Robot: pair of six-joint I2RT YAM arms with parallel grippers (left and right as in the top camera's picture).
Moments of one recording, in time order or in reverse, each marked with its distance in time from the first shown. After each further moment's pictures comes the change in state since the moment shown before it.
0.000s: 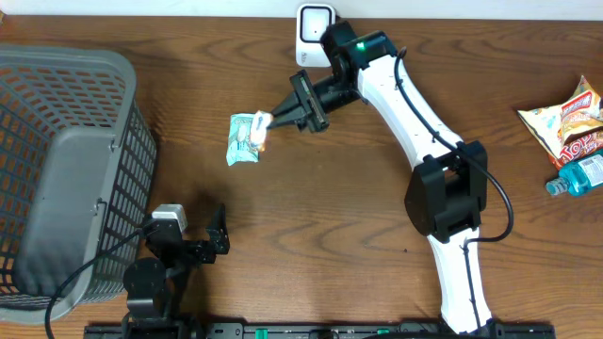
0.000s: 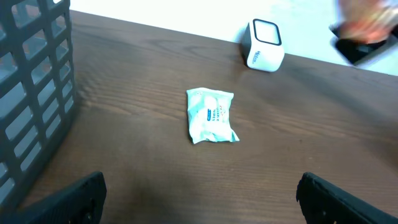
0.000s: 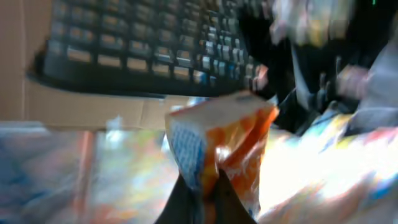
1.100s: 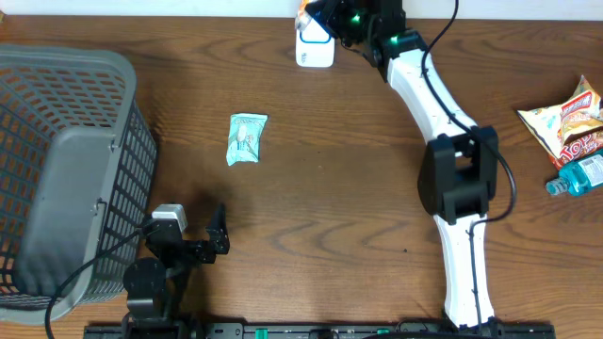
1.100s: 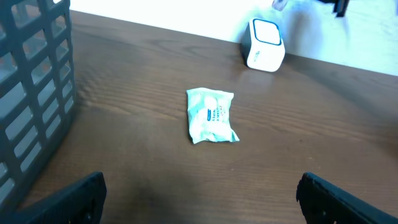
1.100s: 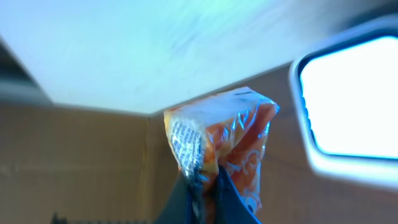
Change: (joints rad) left arm 0.000 0.000 0.000 0.000 0.000 0.000; right arm -0.159 0.130 -0.003 1.205 0.902 -0.322
